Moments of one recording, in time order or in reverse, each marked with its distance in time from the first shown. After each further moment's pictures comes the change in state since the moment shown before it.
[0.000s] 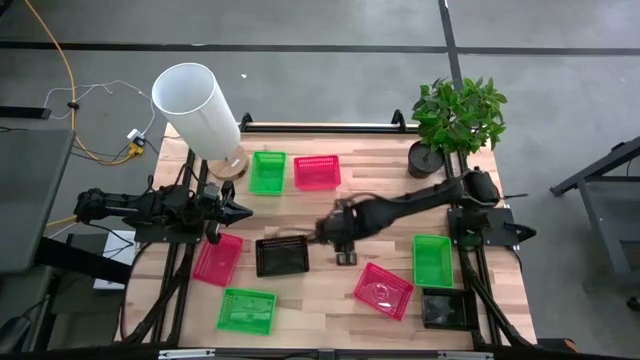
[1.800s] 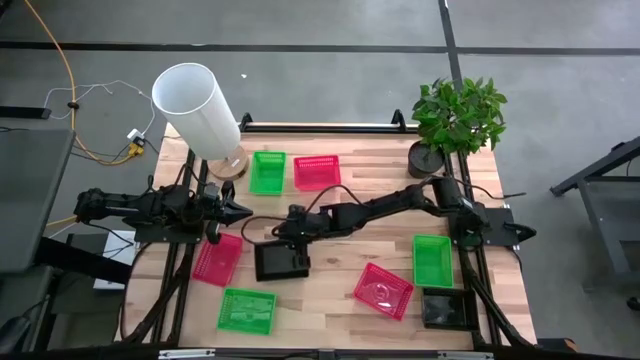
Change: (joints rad) left arm 0.000 0.000 0.000 0.000 0.000 0.000; right arm -0.083 0.273 0.091 0.732 -0.186 -0.120
